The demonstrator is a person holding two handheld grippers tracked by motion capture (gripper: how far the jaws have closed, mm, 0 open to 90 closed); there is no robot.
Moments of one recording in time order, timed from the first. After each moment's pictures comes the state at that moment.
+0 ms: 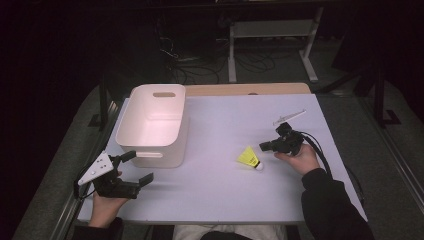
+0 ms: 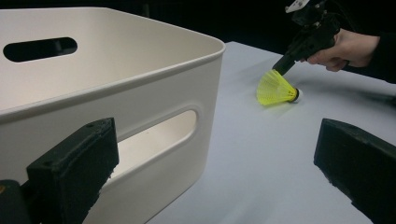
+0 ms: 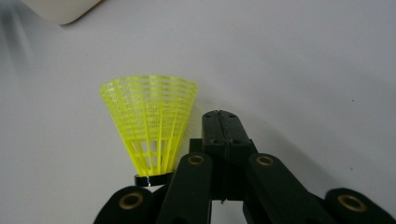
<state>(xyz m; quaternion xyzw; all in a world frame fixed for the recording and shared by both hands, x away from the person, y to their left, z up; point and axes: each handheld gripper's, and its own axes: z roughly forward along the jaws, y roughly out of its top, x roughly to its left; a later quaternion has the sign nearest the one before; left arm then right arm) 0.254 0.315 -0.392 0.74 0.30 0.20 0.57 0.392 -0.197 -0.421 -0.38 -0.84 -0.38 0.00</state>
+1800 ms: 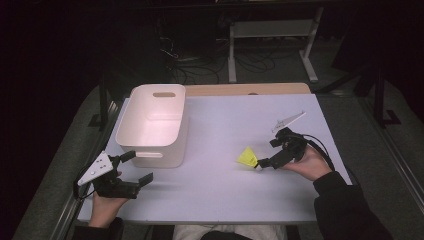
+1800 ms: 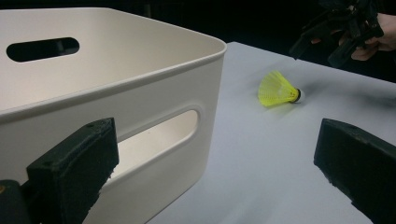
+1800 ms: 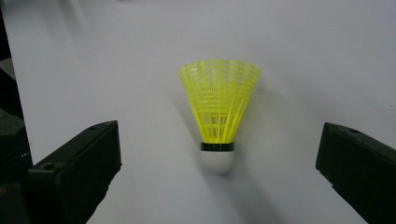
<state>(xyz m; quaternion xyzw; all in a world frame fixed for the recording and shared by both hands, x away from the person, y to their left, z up) 0.254 0.315 -0.392 0.74 0.30 0.20 0.57 0.357 -0.185 -0.388 -0.31 -0.88 -0.35 0.00</state>
